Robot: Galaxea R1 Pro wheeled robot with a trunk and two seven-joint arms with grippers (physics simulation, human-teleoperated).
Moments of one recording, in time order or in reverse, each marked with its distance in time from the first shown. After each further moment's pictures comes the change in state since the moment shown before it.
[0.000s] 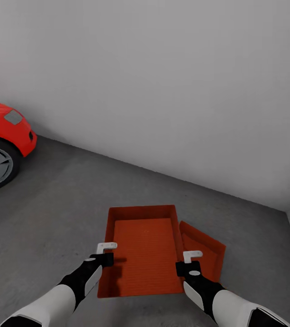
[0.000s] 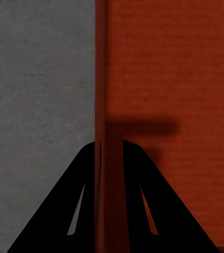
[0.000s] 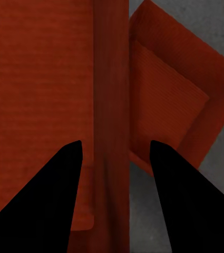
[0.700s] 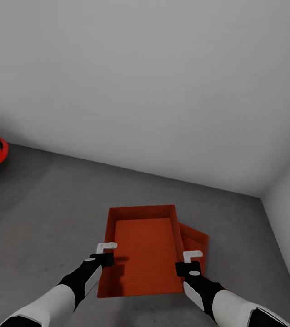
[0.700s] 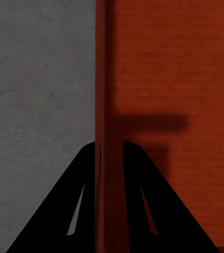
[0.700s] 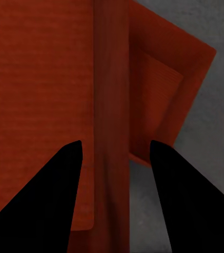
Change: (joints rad) left arm 0.000 0.001 -0.001 0.000 0.001 -0.001 -0.002; right arm 0.000 0.001 0.000 0.000 0.000 -0.001 0.000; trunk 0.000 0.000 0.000
